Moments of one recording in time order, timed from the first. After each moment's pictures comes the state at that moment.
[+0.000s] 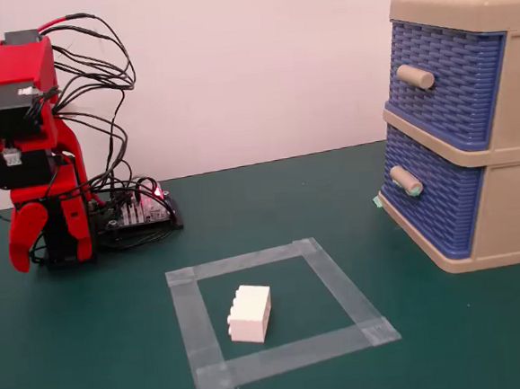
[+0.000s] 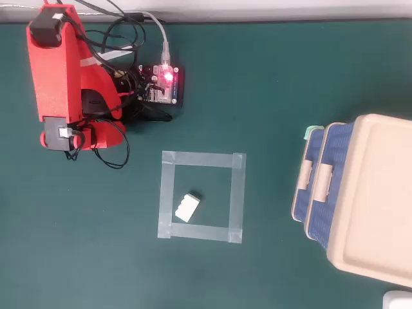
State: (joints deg) arm -0.4 131.7 141.2 89.1 84.1
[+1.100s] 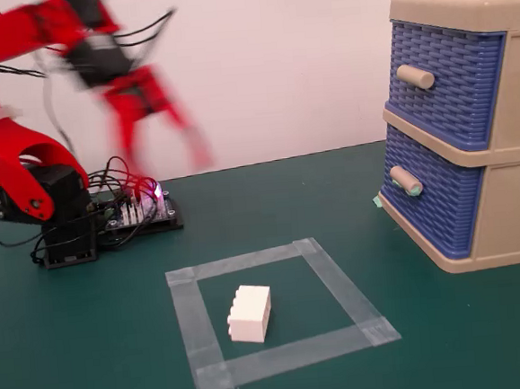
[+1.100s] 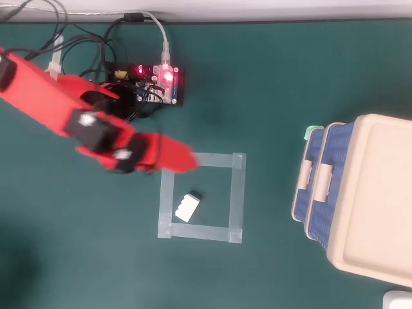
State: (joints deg) arm -67.8 117.9 105.6 65.7 153.3
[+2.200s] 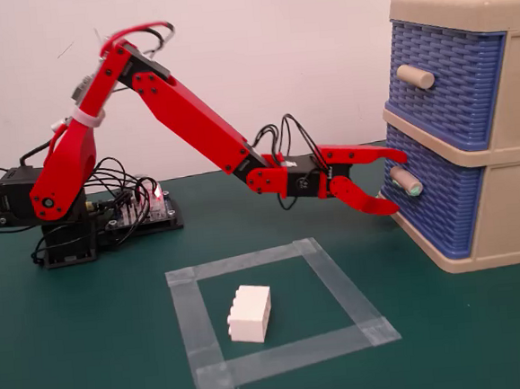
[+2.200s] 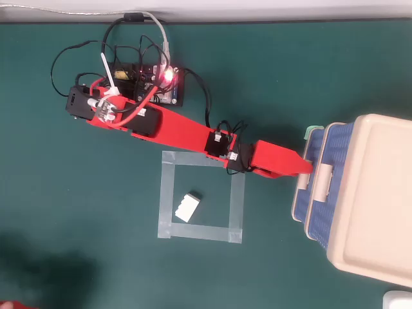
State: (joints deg) arm -79.7 54.8 93.0 -36.4 166.3
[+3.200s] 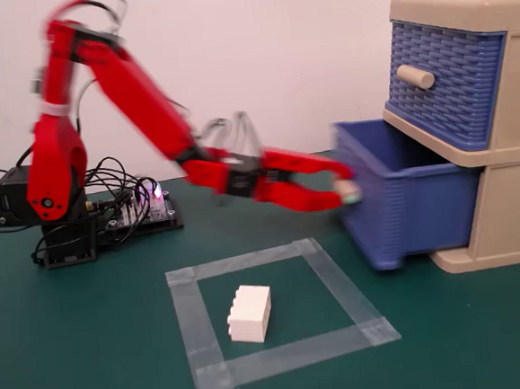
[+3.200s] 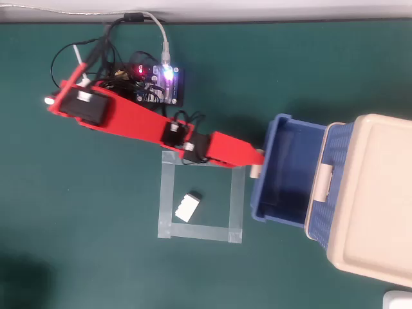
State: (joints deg) arm -77.8 80.9 131.5 -36.9 167.5
